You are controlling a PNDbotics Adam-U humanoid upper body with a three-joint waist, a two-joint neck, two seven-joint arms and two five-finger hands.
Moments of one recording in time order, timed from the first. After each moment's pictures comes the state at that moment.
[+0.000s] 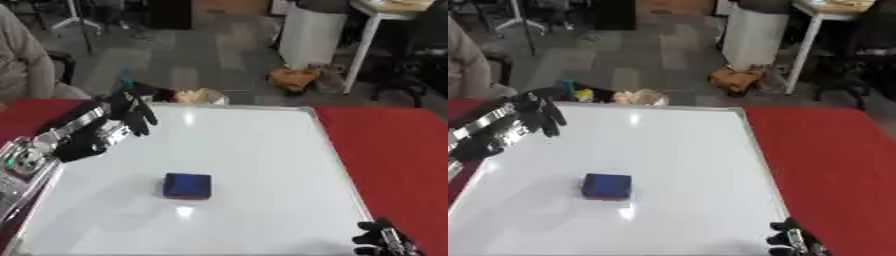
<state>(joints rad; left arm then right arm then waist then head) -0.52 0.70 -0.27 -1.68 -0.08 -0.26 -0.39 0.10 -0.21 0.27 -1.76 -0.05 -0.01 -0.25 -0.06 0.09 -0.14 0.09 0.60</state>
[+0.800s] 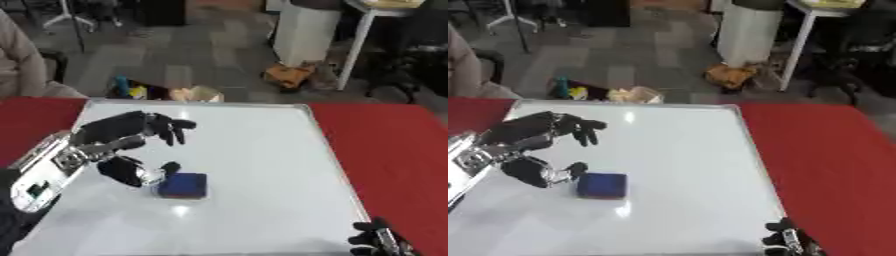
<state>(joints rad) -0.64 0.64 -0.43 -1.44 -0.53 -0.49 -0.30 0.10 -0.21 0.28 -1.76 -0.05 -0.01 -0.24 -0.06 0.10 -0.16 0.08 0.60</state>
